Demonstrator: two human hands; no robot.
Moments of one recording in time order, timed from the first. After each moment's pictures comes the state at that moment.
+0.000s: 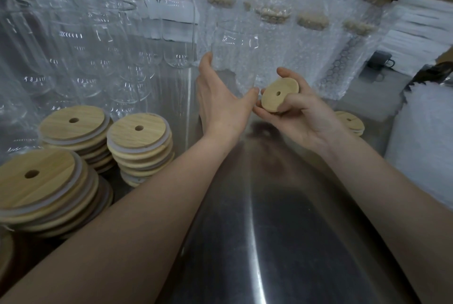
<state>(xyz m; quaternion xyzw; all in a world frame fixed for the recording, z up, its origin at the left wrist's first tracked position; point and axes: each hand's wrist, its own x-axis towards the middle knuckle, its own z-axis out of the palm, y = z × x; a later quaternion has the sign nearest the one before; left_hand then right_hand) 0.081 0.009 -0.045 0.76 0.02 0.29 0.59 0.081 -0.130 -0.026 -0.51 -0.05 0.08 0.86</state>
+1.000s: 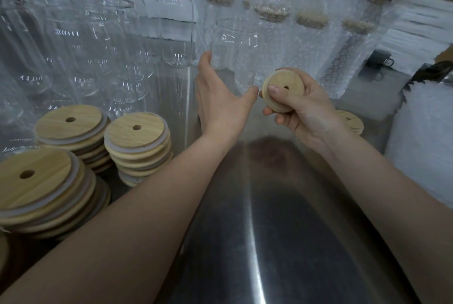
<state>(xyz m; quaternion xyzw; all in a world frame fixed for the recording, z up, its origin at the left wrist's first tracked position) 0.082 0.010 -0.046 0.76 0.01 0.28 0.59 0.075 -0.132 -0.022 -0.64 -0.07 -0.02 0.77</state>
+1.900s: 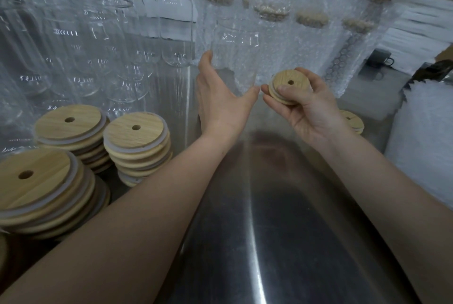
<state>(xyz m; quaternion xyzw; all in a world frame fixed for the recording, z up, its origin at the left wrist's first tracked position) 0.080 0.010 -0.045 0.76 0.01 0.27 0.60 0.081 -0.134 -0.023 -0.51 -0.03 -0.03 0.86</state>
